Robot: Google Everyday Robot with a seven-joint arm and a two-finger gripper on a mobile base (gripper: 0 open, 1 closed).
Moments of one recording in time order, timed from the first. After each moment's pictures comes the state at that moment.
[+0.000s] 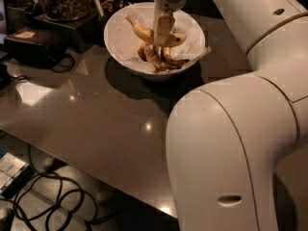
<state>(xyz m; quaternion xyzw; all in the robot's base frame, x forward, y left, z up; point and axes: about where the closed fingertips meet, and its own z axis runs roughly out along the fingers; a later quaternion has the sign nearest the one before) 0.712 -0.032 0.953 -0.73 0.66 -0.03 0.18</state>
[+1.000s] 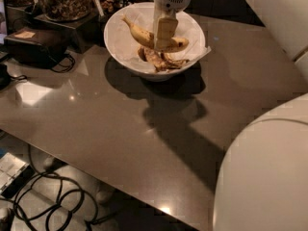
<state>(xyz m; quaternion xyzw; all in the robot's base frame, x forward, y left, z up) 0.642 -0.028 0.977 -0.73 0.66 -0.03 0.17</state>
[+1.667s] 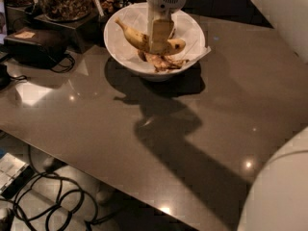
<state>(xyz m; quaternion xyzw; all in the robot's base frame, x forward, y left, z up) 0.613 -0.016 0.986 -0.74 0.65 -0.04 0.16</state>
